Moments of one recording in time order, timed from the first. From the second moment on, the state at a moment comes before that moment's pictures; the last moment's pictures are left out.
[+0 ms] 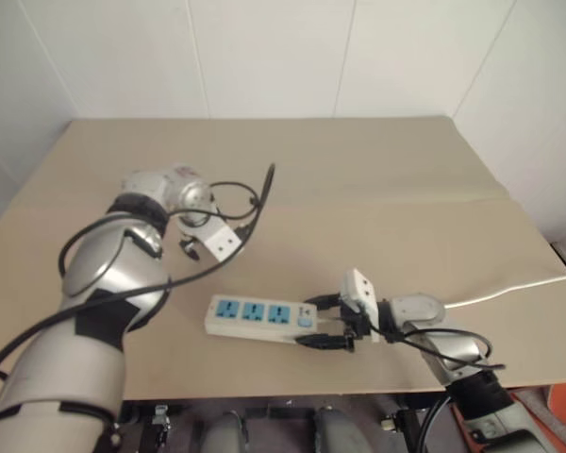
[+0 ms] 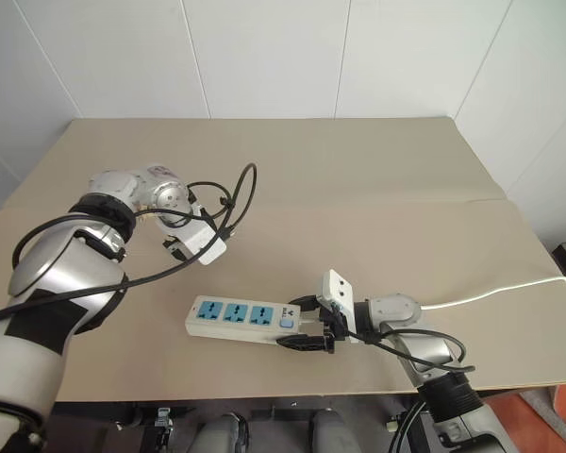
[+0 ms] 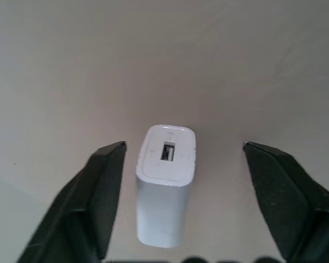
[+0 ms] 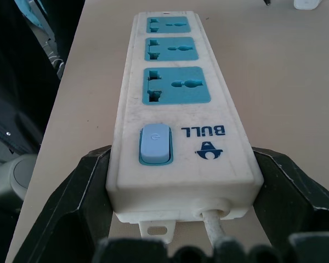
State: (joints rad) left arm -1.44 0.47 -0.77 1.38 0.84 -0.76 -1.07; right arm -0.33 -0.50 0.27 -0.01 0.31 0.27 1.17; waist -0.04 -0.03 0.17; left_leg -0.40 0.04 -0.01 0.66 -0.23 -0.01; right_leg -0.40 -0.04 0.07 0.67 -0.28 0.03
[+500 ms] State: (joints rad) left arm -1.44 0.46 -0.78 1.38 0.87 -0.73 -0.99; right arm -0.31 -0.50 0.27 -0.03 0.30 0.27 1.15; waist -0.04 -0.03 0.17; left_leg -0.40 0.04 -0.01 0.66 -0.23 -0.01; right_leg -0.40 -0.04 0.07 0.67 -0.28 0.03
